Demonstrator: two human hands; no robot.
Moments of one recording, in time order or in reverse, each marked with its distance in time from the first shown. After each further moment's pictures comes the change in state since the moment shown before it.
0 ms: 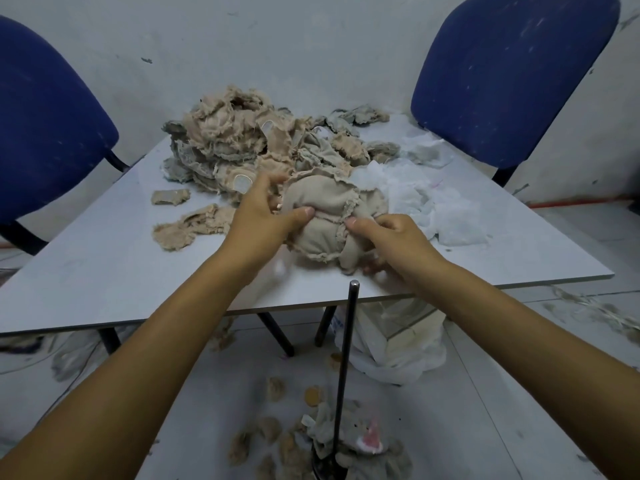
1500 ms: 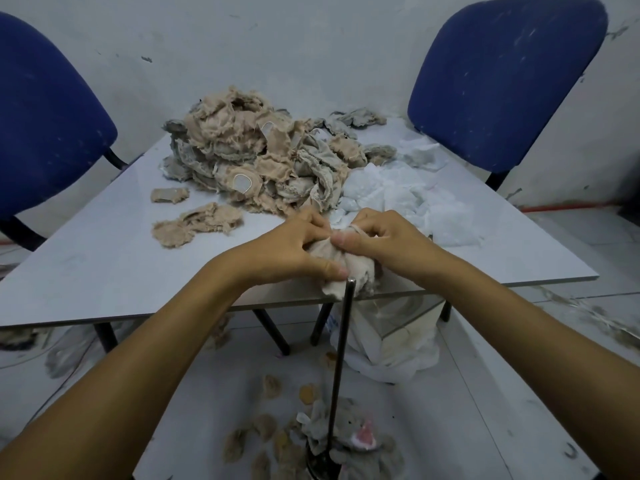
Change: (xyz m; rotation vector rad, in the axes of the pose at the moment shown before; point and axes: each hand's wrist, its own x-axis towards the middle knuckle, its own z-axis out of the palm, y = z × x) left_hand -0.013 0.017 0.006 0.463 -0.649 0.063; right_hand -0.011 -0.017 -0.016 -0.291 -0.328 -0.399
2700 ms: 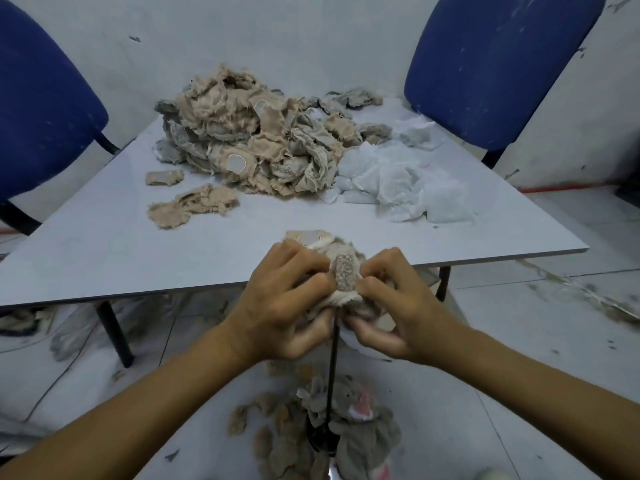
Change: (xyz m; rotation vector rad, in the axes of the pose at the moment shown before) left_hand -0.060 -0.016 0.074 0.508 0.582 0.767; right_hand -0.090 0.031 0.045 -0.554 0.218 -0.614
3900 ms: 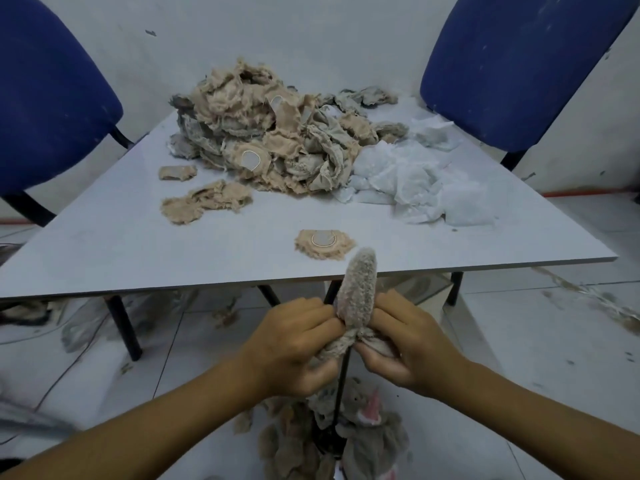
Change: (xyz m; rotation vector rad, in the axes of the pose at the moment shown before) left_hand -0.042 0.010 0.020 -0.066 -0.260 -0.126; right_hand -0.028 -0.003 0.029 0.055 -0.187 0.152
